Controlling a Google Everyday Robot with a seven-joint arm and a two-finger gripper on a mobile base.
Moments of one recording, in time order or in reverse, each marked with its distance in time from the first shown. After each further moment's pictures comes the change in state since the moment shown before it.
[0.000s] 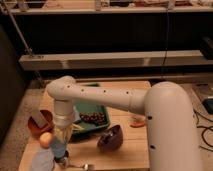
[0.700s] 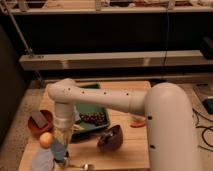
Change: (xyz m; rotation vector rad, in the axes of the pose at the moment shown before) arm 0.000 0.000 0.012 0.004 -0.003 -0.038
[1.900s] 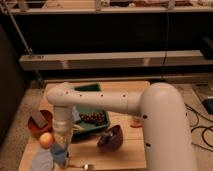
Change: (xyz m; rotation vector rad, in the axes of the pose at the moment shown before) arm 0.001 0.001 0.019 -0.013 -0.039 -0.016
